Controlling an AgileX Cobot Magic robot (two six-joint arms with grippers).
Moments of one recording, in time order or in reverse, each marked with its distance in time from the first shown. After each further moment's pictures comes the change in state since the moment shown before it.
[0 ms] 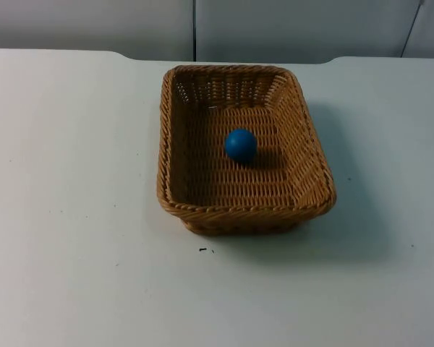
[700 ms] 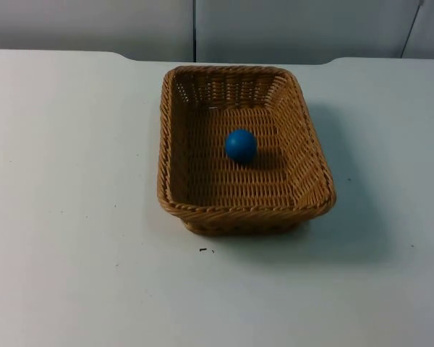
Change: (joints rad) right arm 0.000 -0.657 0.631 0.171 -0.020 0.002; left arm -0.156 -1.039 0.779 0.109 -0.042 -0.012
